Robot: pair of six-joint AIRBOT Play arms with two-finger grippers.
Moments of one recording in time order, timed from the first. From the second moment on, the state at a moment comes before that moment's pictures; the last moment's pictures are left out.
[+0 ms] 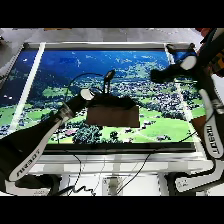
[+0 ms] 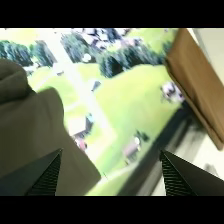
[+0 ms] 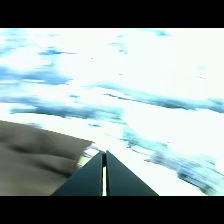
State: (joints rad) left arm -0.59 -1.58 1.30 0.45 -0.68 -1.02; right arm -0.06 -1.61 1.66 -1.22 1.18 1.44
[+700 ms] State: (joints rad) left arm -0.36 -1.50 1.30 0.50 -0.85 -1.01; right arm -0.05 -1.66 1.04 -0.62 1.07 1.13
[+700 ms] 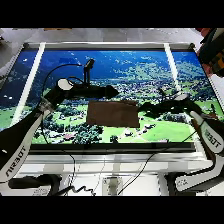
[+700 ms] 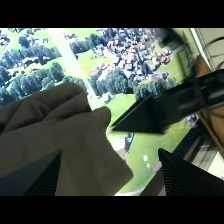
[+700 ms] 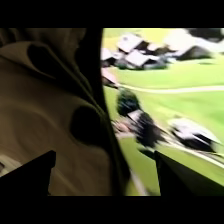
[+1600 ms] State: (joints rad) left arm -0.29 -1.22 1.30 1.03 -0.95 -1.01; right arm -0.12 -1.40 1.33 -1.06 0.97 1.46
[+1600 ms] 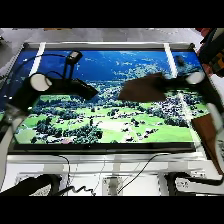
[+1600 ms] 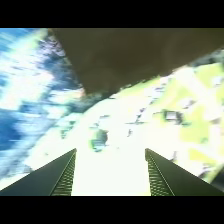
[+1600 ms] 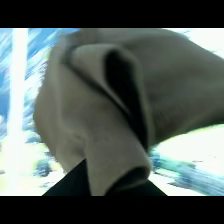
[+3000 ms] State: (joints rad) left arm -0.29 -1.05 1.30 1.18 -0.96 -1.01; right arm -0.97 -1.14 1.11 -1.43 1.28 1.65
